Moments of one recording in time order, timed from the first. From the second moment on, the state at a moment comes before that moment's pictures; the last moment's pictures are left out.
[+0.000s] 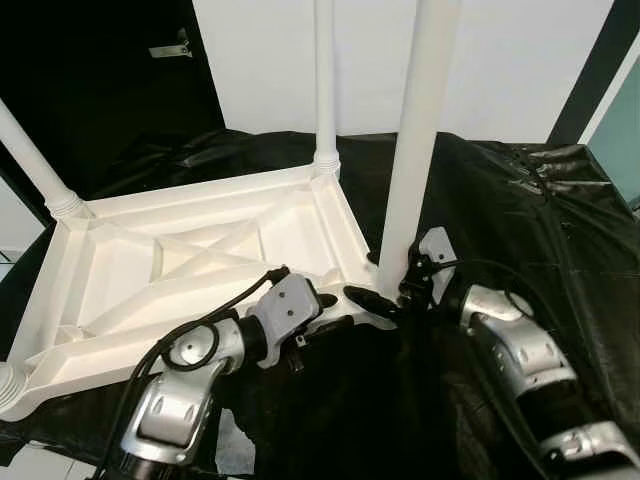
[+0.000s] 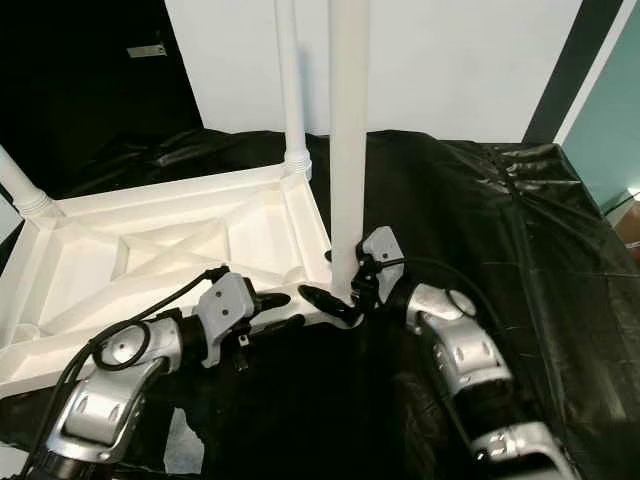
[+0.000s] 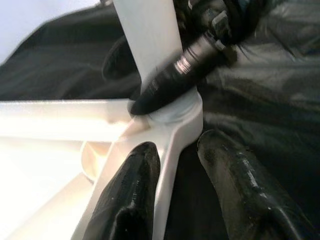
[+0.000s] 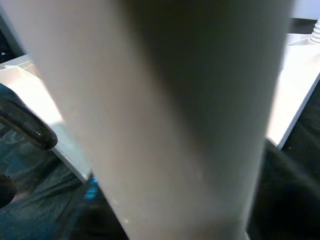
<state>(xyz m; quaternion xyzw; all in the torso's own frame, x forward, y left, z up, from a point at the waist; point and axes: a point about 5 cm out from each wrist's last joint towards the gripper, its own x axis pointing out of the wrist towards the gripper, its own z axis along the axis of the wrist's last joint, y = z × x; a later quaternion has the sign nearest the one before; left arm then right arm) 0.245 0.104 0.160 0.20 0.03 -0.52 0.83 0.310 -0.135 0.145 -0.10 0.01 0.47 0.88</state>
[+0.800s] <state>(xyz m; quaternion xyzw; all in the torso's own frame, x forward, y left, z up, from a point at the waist) 0.254 0.084 0.161 0.17 0.01 -0.54 0.82 0.308 -0.131 0.134 -0.08 -0.01 0.35 0.93</state>
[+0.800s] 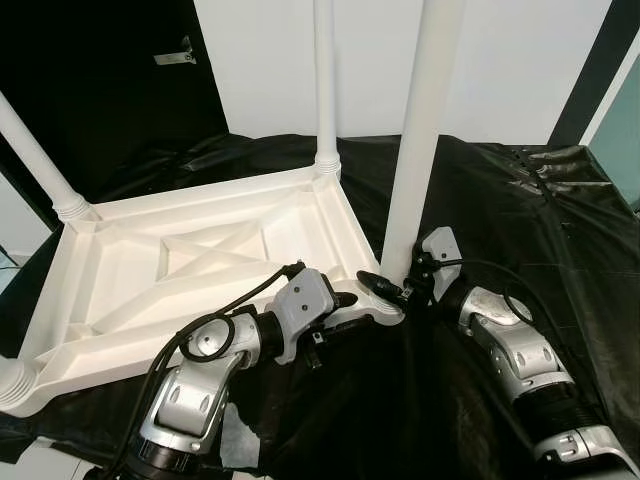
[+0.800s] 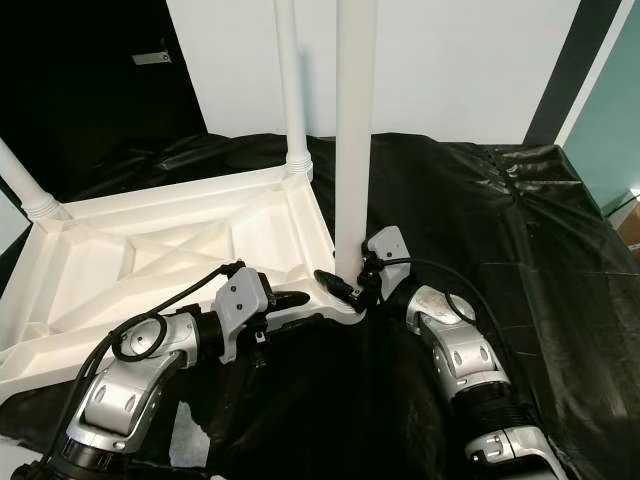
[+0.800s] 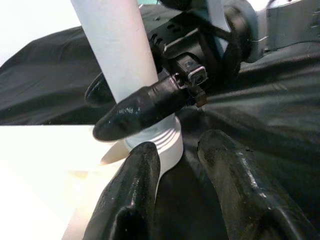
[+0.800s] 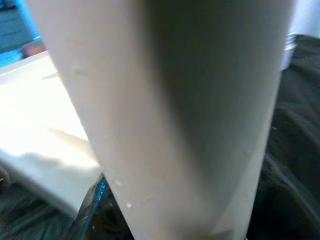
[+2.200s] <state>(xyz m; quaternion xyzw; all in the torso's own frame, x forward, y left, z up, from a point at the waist) 0.264 0.087 0.160 0.21 0.00 -0.52 0.83 0.277 -0.112 0.130 -0.03 -0.02 0.13 0.99</state>
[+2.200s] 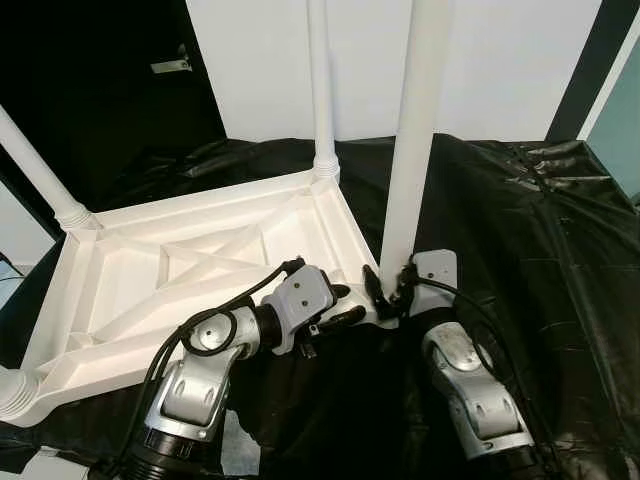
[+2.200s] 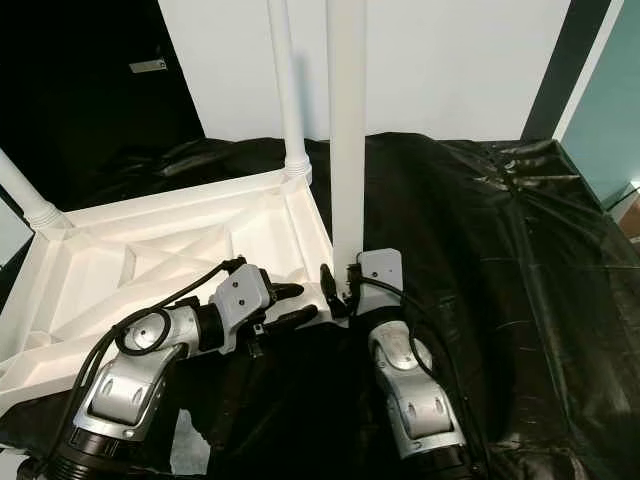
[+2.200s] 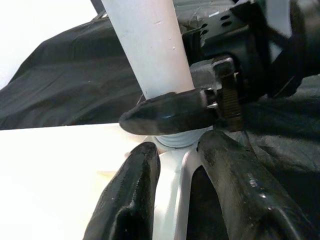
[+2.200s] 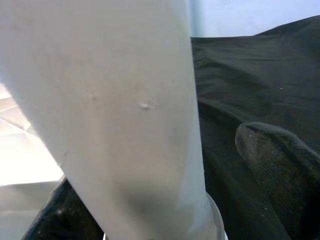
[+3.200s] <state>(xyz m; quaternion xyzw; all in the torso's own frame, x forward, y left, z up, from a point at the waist) 0.259 0.088 0.157 0.21 0.00 -0.50 0.84 0.322 -0.131 0.143 -0.11 -0.01 0.43 0.89</state>
